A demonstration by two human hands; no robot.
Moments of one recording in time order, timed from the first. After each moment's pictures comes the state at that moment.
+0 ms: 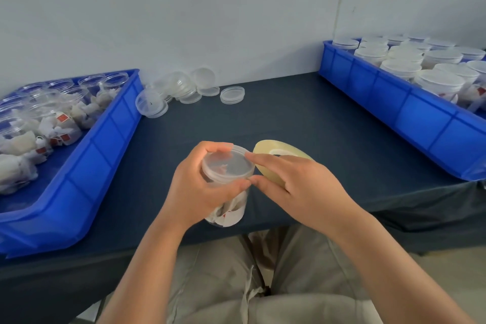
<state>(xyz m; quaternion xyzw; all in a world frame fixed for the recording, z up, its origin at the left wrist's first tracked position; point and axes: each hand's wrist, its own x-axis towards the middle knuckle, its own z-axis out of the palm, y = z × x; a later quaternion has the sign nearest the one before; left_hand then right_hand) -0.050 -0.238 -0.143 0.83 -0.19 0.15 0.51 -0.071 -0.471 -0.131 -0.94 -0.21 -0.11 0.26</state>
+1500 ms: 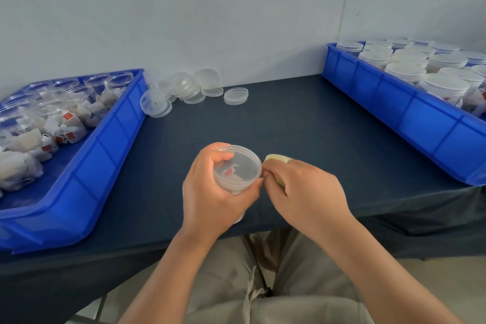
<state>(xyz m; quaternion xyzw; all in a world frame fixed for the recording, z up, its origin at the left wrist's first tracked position) -0.061 -0.268 -0.161 0.80 -0.15 0.34 0.46 -0.079 -0.452 -0.138 -0.96 -0.11 -0.17 0.19</state>
